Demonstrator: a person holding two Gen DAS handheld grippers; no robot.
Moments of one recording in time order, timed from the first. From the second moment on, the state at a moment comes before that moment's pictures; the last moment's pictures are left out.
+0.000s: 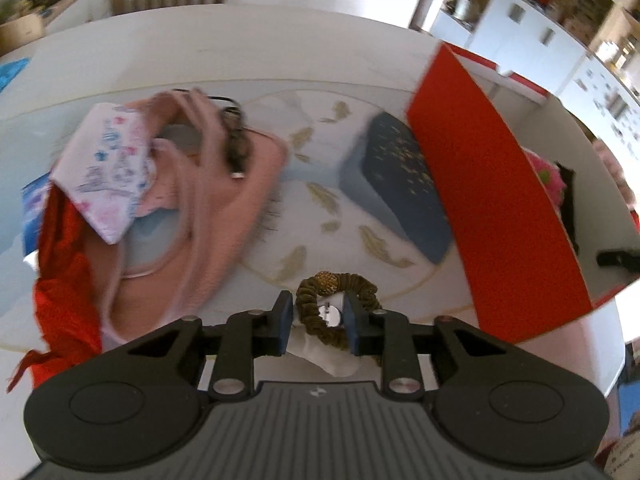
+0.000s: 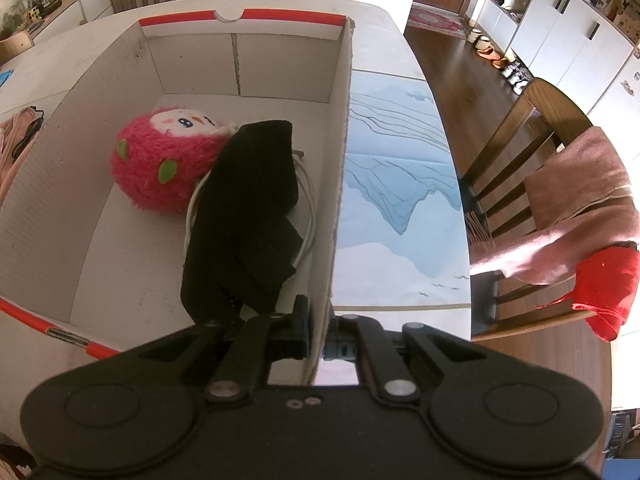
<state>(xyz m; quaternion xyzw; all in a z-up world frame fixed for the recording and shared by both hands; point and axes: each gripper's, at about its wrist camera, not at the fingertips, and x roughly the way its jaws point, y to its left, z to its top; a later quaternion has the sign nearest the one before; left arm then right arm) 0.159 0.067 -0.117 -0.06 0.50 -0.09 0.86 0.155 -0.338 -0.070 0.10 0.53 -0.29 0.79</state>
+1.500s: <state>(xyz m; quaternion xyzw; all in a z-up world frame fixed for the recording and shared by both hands) 0.183 0.097 -0.120 -0.16 0.53 -0.11 0.83 0.153 -0.338 -0.072 0.13 0.52 -0.35 0.77</state>
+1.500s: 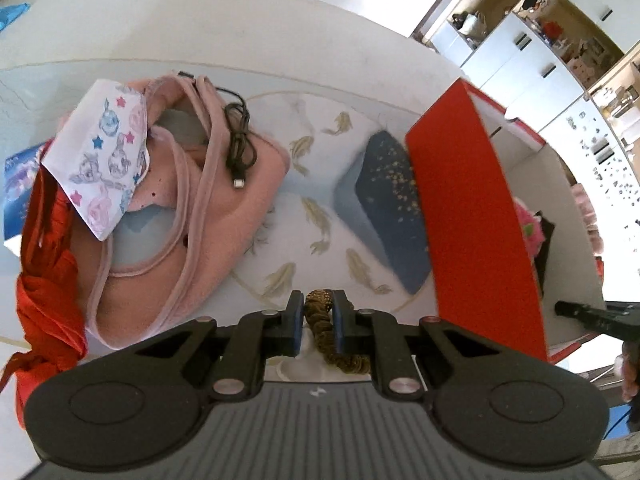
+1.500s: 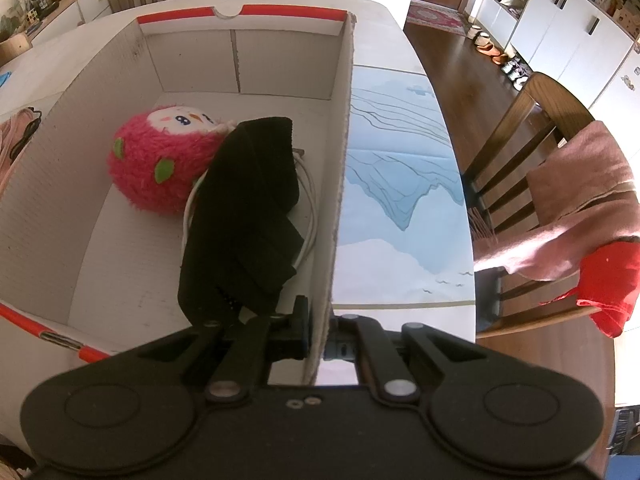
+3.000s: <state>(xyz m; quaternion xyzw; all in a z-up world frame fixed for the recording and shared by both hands) 0.170 0.042 -0.104 0.14 0.51 -0.22 0.82 0.152 -0.336 -0.074 0.14 0.52 -0.36 0.76</state>
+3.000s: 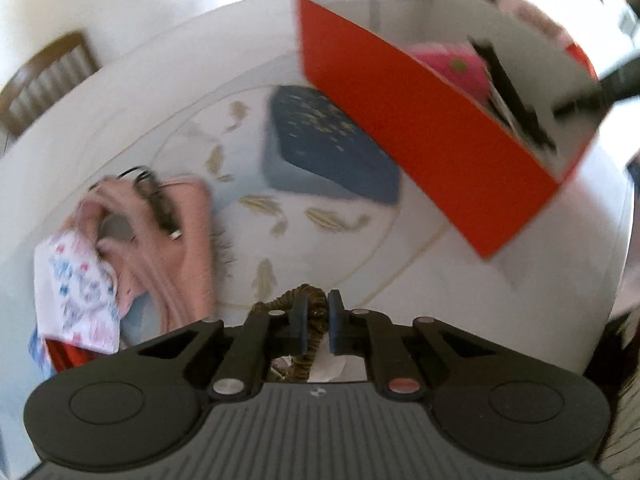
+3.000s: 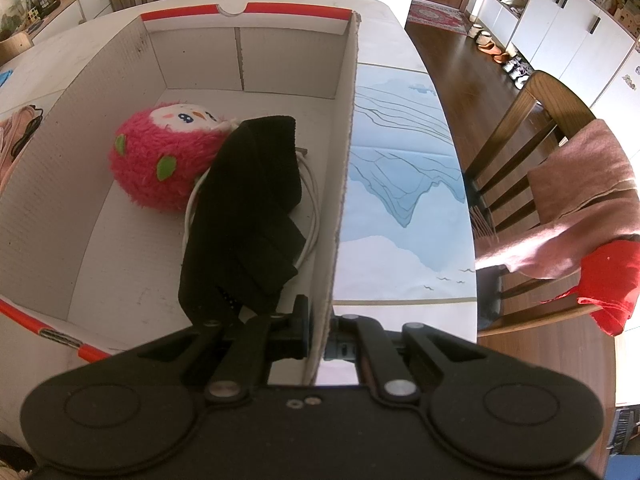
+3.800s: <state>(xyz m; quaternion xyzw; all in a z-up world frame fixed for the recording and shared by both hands) 0.189 0.098 -0.100 -0.08 0.55 -0.15 0.81 0.152 -0.341 -0.079 0.15 0.52 -0.37 0.76</state>
